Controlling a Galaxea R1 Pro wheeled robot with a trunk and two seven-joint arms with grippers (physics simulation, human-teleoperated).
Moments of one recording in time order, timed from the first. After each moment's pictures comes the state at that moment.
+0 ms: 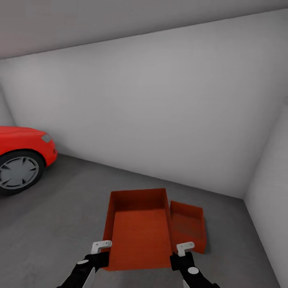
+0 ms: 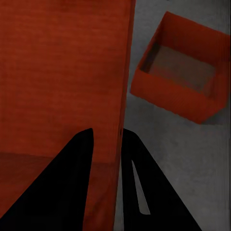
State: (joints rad) left arm -0.35 -0.06 0.03 -0.66 0.07 0.27 0.05; right arm -0.45 0.09 0.18 -0.34 0.01 -0.07 -0.11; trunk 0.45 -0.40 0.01
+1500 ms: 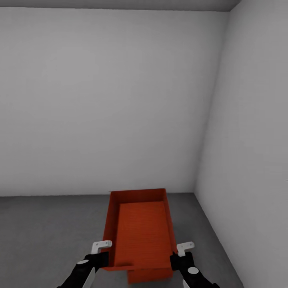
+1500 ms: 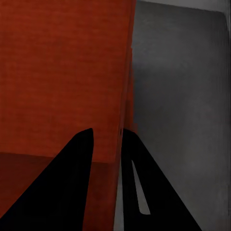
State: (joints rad) left arm -0.35 -0.06 0.03 -0.66 0.06 0.27 0.05; right arm -0.45 0.09 0.18 -0.34 0.01 -0.07 -0.11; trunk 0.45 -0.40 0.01
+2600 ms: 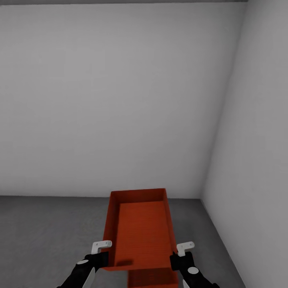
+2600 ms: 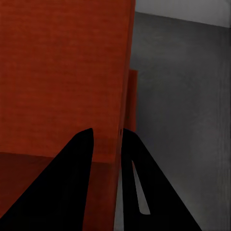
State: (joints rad) left arm -0.35 -0.06 0.03 -0.66 0.07 0.27 0.05; right arm -0.45 0.09 0.18 -0.34 0.01 -0.07 -0.11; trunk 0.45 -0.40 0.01
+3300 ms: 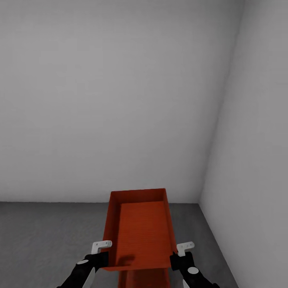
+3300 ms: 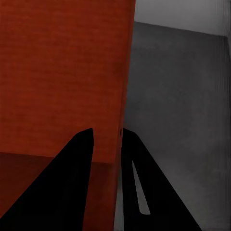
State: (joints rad) left arm -0.35 -0.06 0.03 -0.66 0.07 0.27 0.05; right arm -0.45 0.09 0.18 -0.34 0.01 -0.07 -0.11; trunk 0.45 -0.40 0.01
